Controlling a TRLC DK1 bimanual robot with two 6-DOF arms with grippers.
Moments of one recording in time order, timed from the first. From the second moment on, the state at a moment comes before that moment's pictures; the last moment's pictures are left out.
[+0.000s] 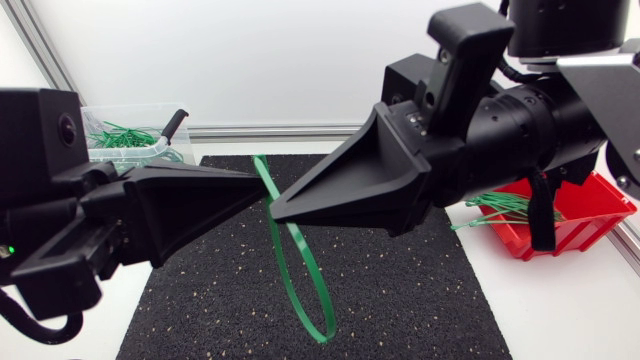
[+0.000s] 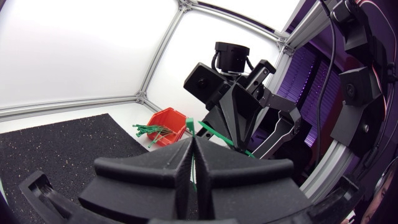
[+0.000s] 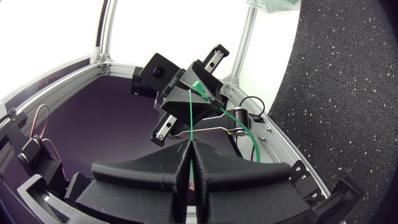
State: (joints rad) left arm -0.67 0.77 0.67 0.01 0.56 -0.41; right arm 0.67 1.19 1.01 -0.19 -1.15 1.06
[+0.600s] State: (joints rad) left arm -0.67 0.77 0.67 0.01 0.56 -0.41; right arm 0.66 1.20 1.00 -0.18 -1.15 1.06
